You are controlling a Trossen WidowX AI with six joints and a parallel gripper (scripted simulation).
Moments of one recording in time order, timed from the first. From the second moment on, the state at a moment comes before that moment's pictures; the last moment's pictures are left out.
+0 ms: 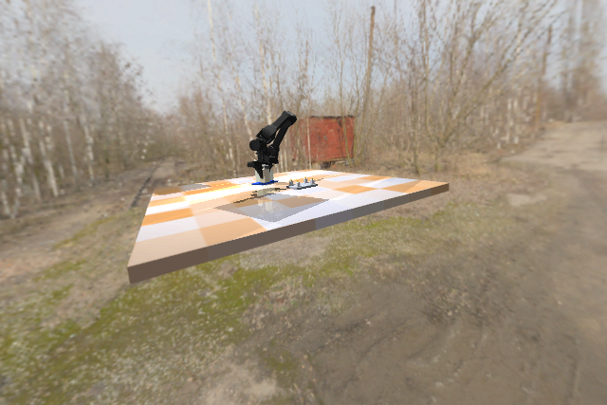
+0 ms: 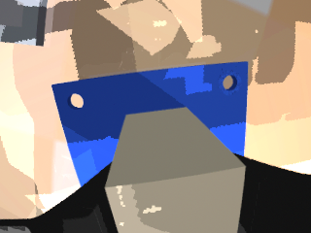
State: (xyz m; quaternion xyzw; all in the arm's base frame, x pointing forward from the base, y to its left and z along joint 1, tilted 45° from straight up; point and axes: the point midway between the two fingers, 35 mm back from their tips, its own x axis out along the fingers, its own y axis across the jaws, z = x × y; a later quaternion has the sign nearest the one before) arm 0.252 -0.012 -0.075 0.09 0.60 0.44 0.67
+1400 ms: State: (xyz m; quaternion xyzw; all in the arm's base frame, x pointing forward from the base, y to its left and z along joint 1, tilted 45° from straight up) arm 0.277 -0.025 -0.016 0.10 0.62 0.41 0.66
